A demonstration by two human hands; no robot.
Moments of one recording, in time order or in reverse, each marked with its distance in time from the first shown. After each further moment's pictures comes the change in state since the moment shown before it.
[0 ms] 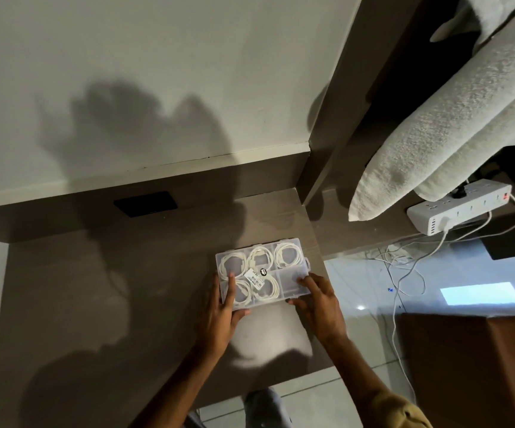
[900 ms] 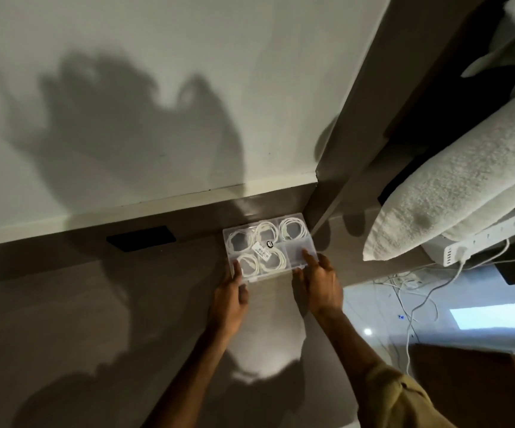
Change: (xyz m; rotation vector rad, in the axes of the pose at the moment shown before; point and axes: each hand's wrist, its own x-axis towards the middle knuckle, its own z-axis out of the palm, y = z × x) left_hand 0.127 0.005 -0.027 -0.430 0.110 -0.070; right_hand 0.136 -0.047 -0.011 -0.155 -0.008 0.185
